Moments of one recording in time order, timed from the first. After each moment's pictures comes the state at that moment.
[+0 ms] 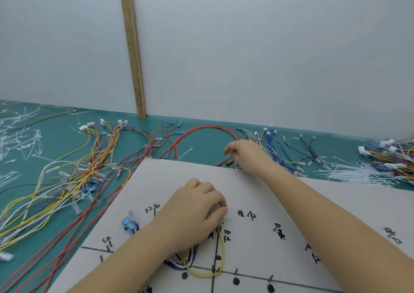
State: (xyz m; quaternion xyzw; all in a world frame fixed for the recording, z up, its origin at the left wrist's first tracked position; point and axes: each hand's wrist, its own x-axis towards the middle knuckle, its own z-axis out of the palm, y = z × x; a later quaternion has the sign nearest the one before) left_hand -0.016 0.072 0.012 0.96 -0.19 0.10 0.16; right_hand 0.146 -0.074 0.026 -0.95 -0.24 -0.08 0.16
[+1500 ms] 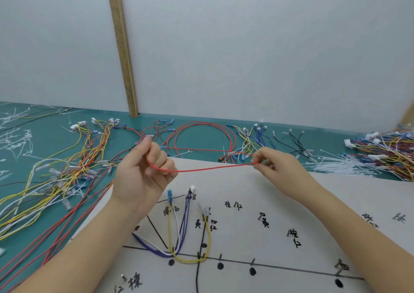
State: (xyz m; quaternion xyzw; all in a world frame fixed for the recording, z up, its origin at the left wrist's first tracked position) left_hand -0.017 0.095 0.047 0.40 -0.06 0.09 0.91; right_hand 0.062 -0.156 0.037 -0.91 -0.26 -0.11 0.31
